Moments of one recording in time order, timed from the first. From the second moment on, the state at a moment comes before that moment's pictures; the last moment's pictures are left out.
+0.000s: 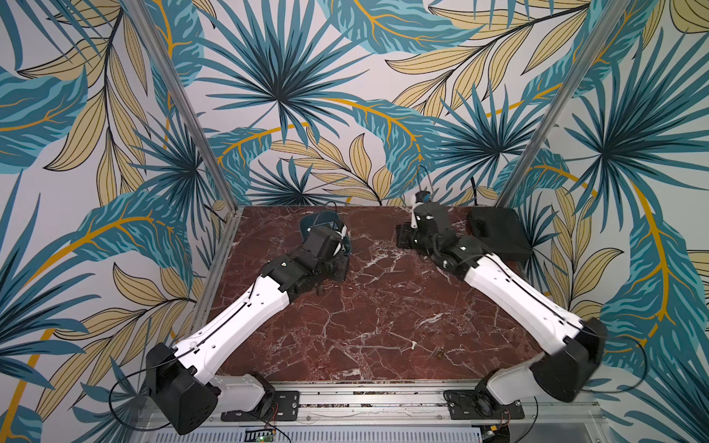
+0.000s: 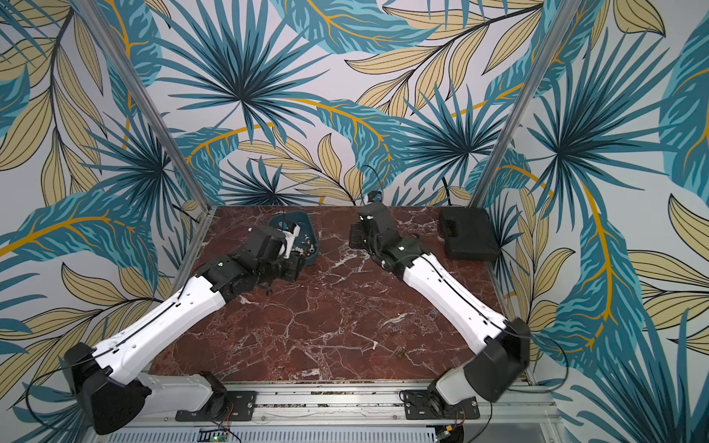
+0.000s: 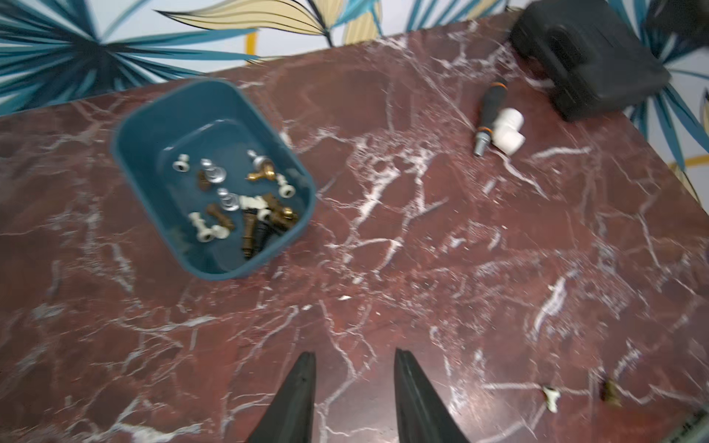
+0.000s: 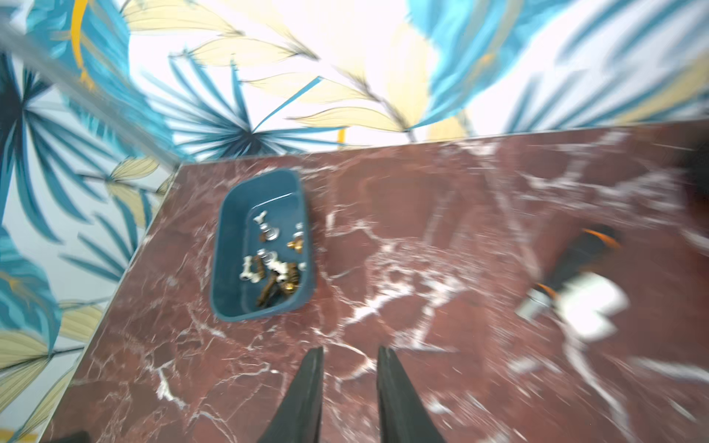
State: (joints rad) left arm -0.70 1.34 1.26 -0.69 -0.10 -0.32; right arm 0.56 1.38 1.37 -0.57 0.30 0.49
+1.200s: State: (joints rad) left arm -1.15 2.16 1.71 -0.93 0.16 -0.55; right arm 0.52 0.64 0.91 -0.86 0.69 0.56
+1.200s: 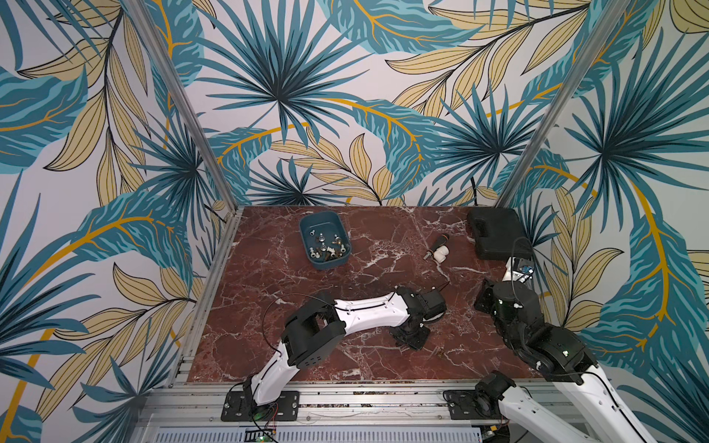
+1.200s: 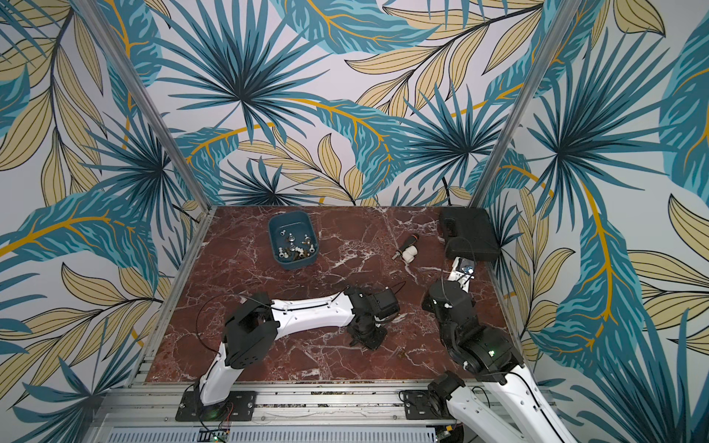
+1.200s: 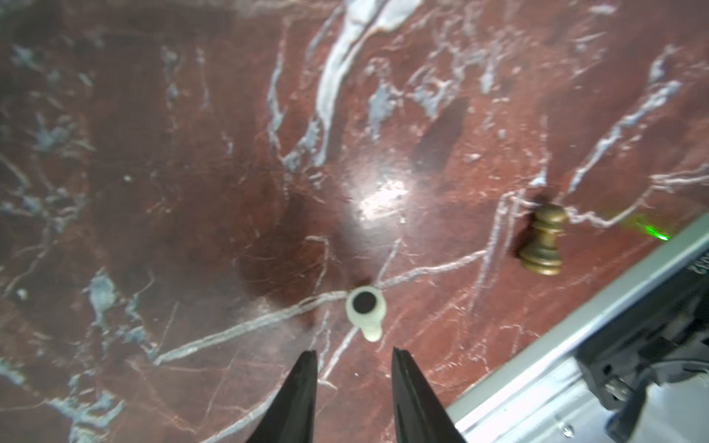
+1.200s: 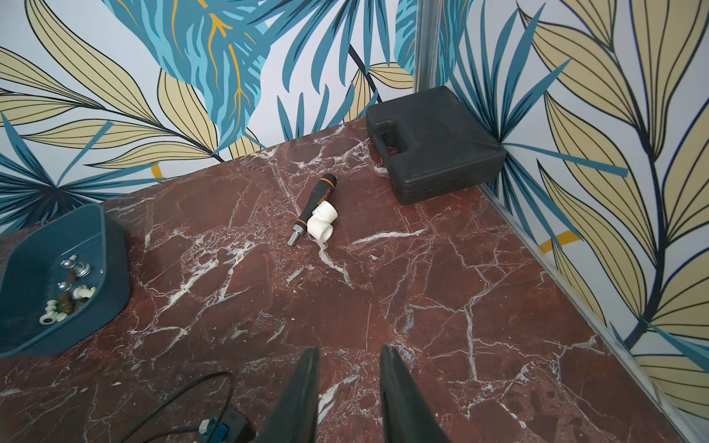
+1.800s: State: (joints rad) left arm -1.16 2.29 1.88 -1.06 0.12 -0.53; right arm 0.52 0.65 0.90 -0.86 0.69 0.55
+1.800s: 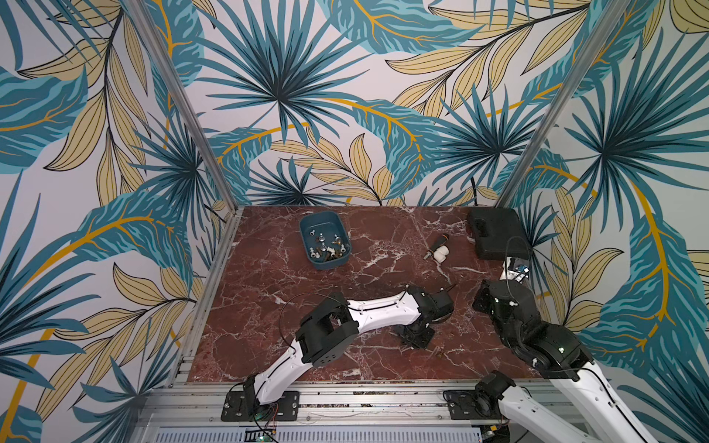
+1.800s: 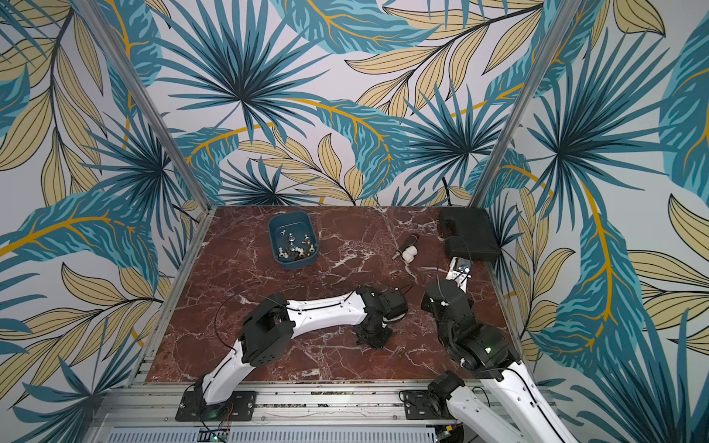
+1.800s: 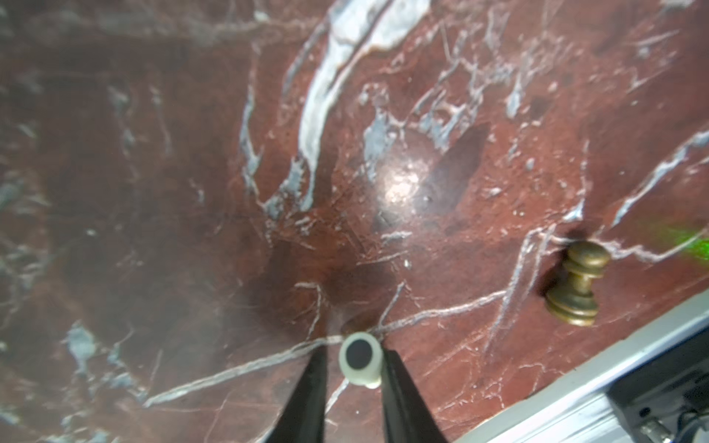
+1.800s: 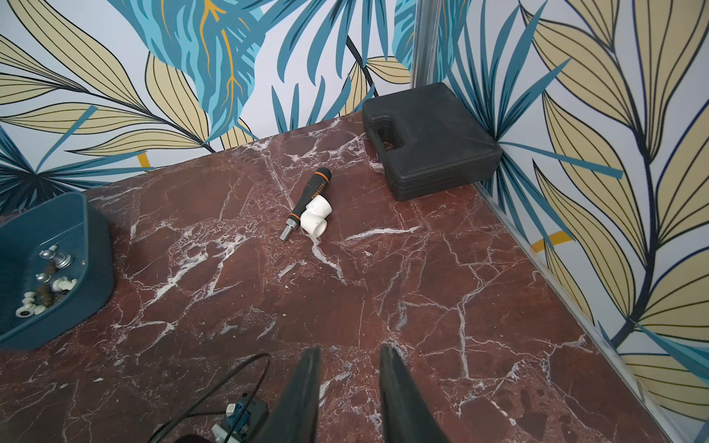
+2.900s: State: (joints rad) left arm -0.94 2.13 1.92 -1.12 -0.02 -0.44; right arm 0.52 0.76 0.92 -0.85 0.69 0.54
